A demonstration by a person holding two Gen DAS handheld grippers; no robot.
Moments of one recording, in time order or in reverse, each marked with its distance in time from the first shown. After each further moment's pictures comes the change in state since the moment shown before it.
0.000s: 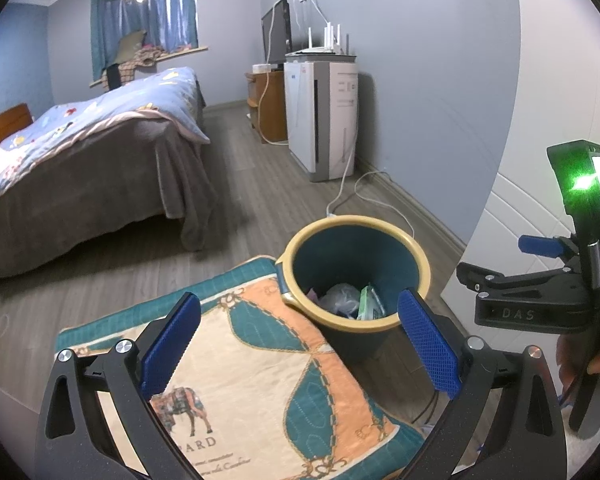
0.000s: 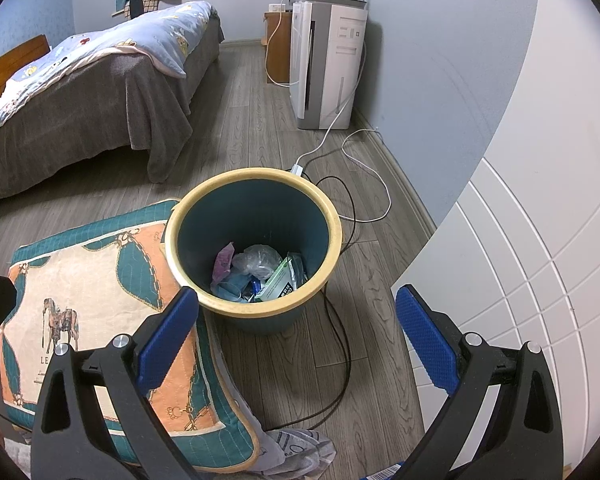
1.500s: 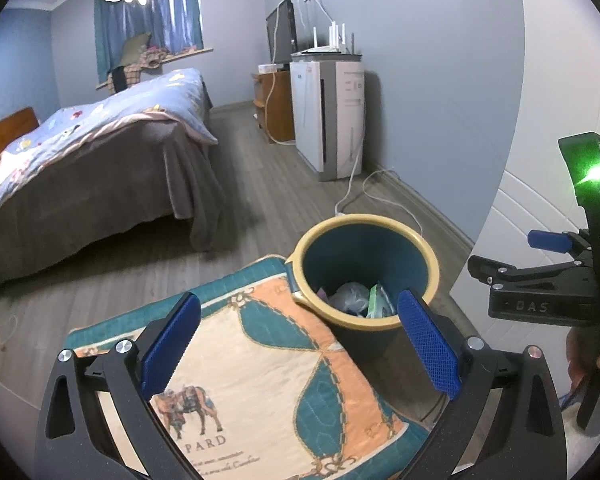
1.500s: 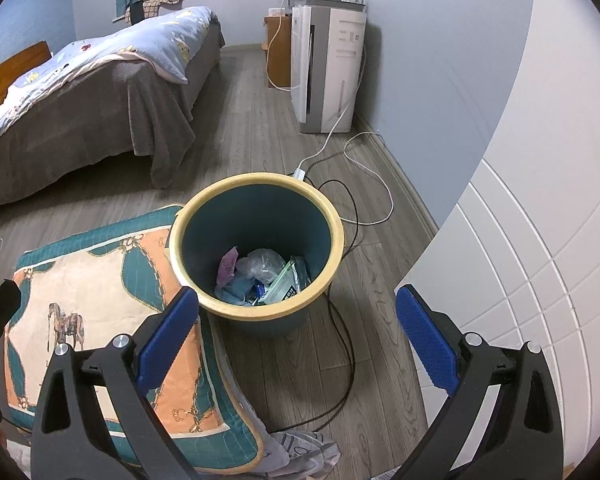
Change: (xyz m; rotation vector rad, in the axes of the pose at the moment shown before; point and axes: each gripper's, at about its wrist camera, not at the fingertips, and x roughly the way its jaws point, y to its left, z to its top) left arm -0.001 -0.003 -0.001 0.009 -0.004 0.032; right arm -0.003 -0.003 0.003 0.010 -0.012 0.014
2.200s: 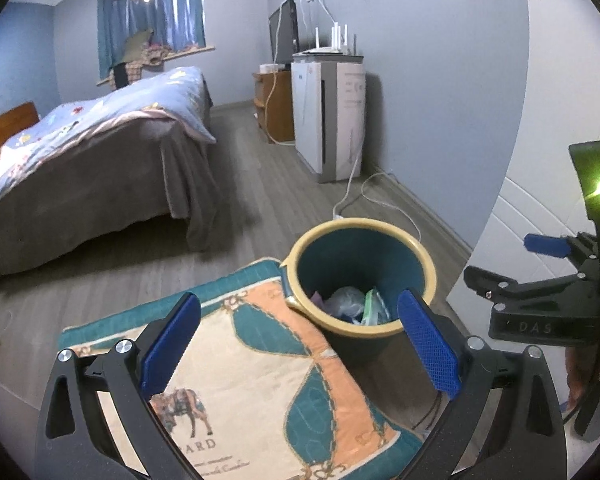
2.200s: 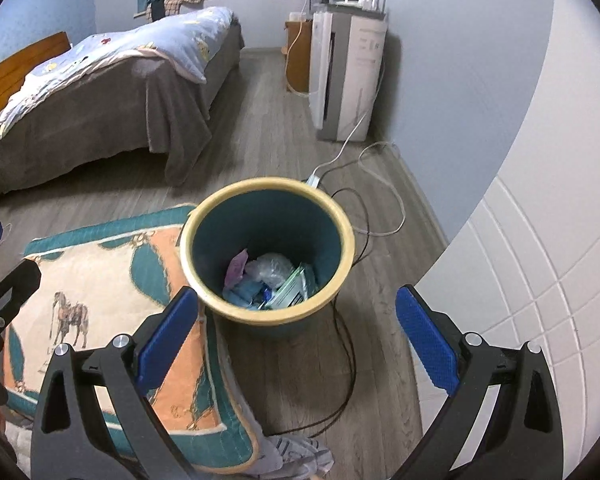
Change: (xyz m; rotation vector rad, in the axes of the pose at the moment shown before) left arm 0.005 -0.003 0.006 -0.021 0.004 0.001; right arm -0.004 0.003 0.003 -0.062 -0.040 0.026
